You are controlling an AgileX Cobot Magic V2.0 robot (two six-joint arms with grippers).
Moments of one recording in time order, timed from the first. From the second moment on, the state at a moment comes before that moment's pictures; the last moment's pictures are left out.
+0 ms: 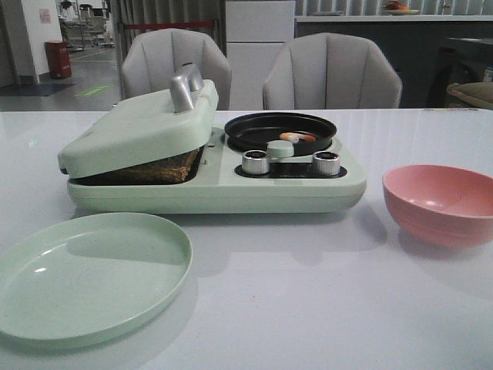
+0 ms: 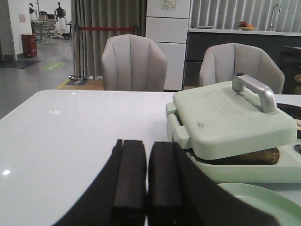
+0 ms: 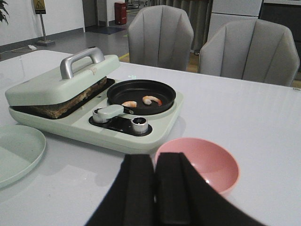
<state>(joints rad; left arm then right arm) -0.09 -0.01 0.01 0.04 0.05 -0.11 0.25 0.02 -0.20 0.29 0.32 -0.26</state>
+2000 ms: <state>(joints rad) -0.09 -0.01 0.01 0.04 0.05 -0.11 0.02 -0.01 0.03 -0.01 0.04 0.02</state>
